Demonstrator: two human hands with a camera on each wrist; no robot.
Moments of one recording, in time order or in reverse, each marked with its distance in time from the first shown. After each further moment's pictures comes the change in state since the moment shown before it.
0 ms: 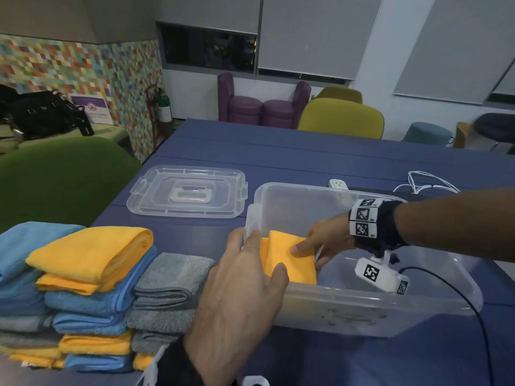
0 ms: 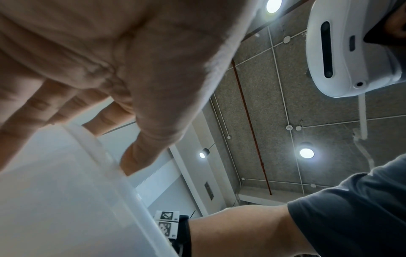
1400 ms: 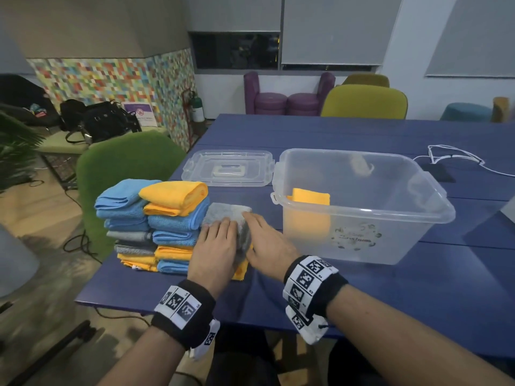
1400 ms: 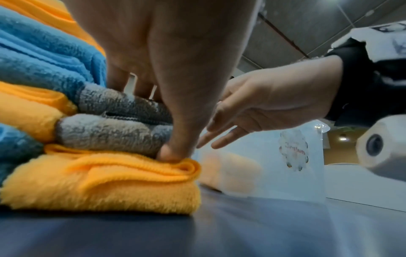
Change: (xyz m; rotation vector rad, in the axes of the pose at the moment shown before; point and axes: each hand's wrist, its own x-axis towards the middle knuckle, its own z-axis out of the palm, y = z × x) left_hand -0.064 -0.143 0.024 0.769 0.132 0.178; right_hand -0.059 -0.018 0.269 -0.504 0.617 -0.689
